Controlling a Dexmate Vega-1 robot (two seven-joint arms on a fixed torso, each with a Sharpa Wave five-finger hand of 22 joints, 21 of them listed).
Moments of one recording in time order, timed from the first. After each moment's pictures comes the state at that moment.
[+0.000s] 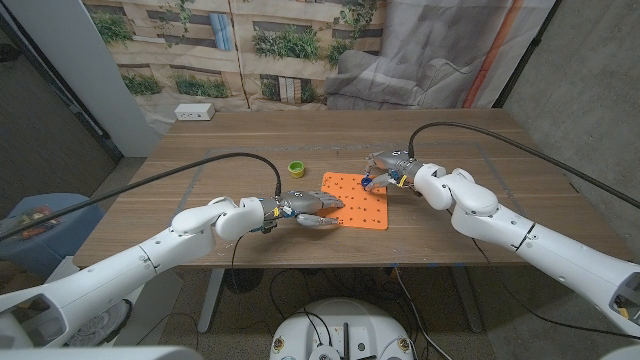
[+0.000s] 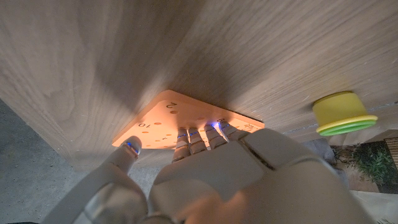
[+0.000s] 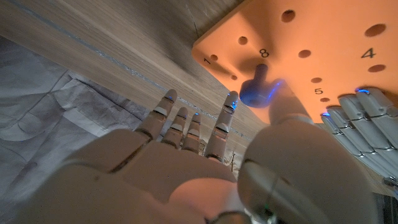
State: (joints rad) left arm 0.81 0.89 0.74 -1.77 0.65 -0.19 -0.27; left_hand 0.03 0.08 0.69 0.09 0.18 0.09 -0.04 0.18 0.17 0.08 -0.07 0.18 0.17 0.02 -0.04 0.17 0.16 -0.04 -0.04 0.19 0.17; right arm -0.71 -0.81 -0.77 -1.87 -0.78 -0.30 0.28; right_hand 0.73 -0.07 0.46 -0.18 0.20 0.59 -0.18 0.51 0.25 0.17 -0.05 0.21 0.20 0.09 -0.01 0.27 0.24 0.33 0.03 0.20 0.16
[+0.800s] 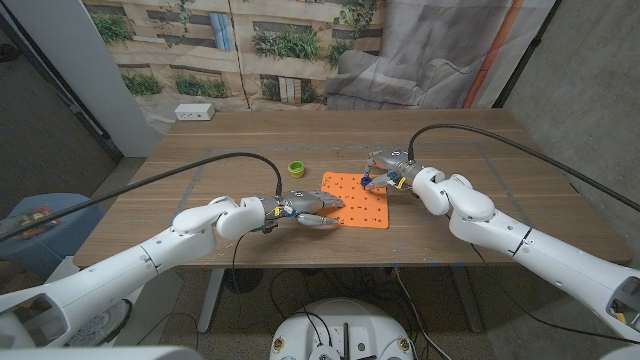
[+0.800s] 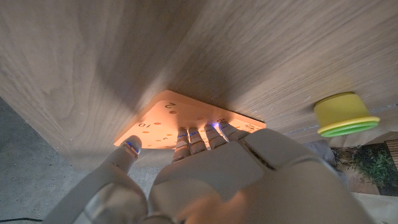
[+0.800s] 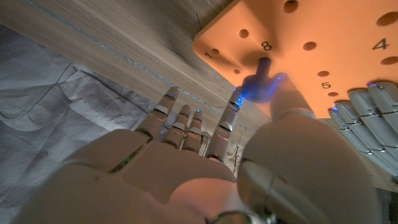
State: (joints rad) left arm 0.81 0.89 0.74 -1.77 0.64 -0.19 -0.28; left_hand 0.03 0.08 0.69 0.09 0.18 0.09 -0.04 0.18 0.17 0.08 -0.07 0.18 0.17 0.02 -0.04 0.17 0.16 -0.03 -0.03 0.19 0.17; right arm -0.73 -0.79 -0.78 -1.86 -0.80 -0.31 0.20; right_hand 0.80 -0.07 0.46 -0.18 0.19 0.69 -0.22 0.59 0.27 0.22 -0.06 0.21 0.20 0.13 -0.04 0.29 0.25 0.37 0.01 0.20 0.17
